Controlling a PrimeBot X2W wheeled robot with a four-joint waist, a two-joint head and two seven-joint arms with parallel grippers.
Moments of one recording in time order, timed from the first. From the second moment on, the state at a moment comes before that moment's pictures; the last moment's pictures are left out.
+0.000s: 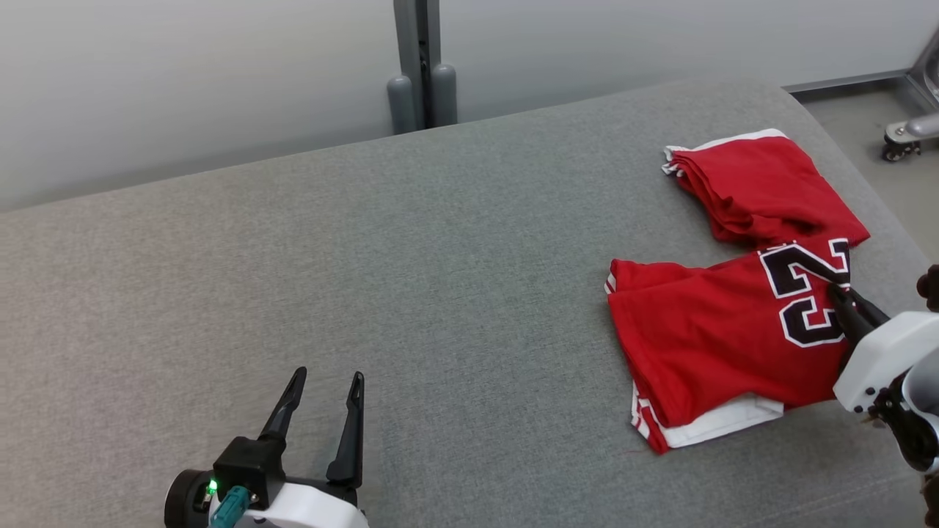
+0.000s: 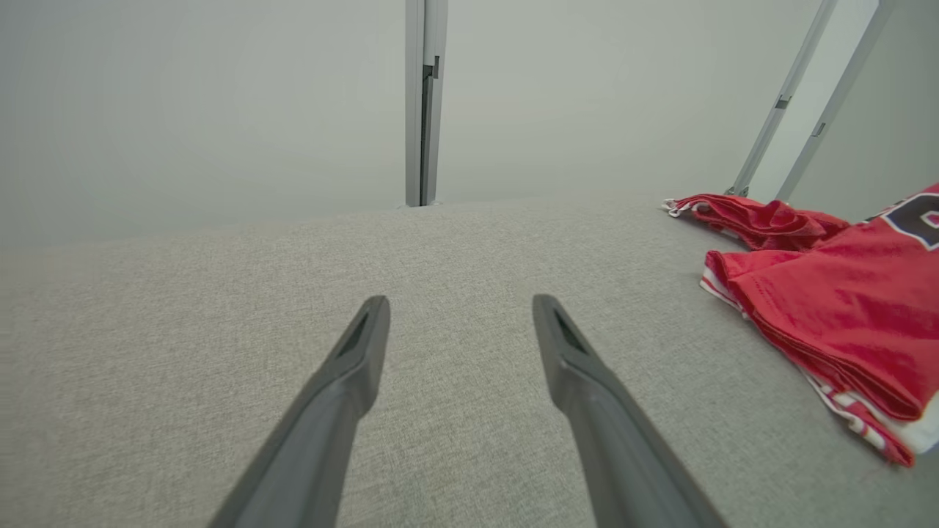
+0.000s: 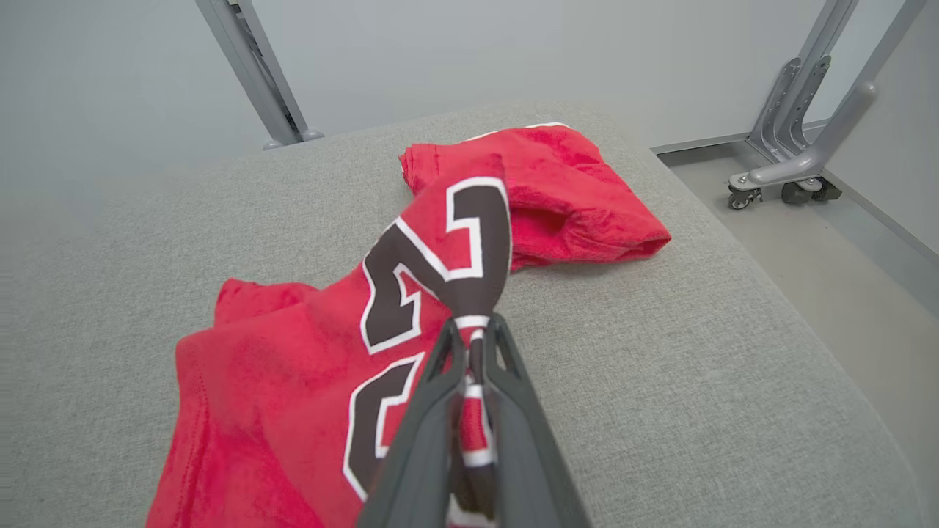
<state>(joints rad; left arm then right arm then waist) -0.03 0.13 -0.34 0.20 -0.32 0.14 -0.26 -0.41 -0.38 0.17 0.59 0.55 0.13 0.11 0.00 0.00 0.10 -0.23</state>
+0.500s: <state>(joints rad) -0.03 0.11 -0.33 0.21 -0.31 0.13 -0.26 -0.66 -0.38 0.13 0.57 0.45 0.13 0.22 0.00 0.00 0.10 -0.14</state>
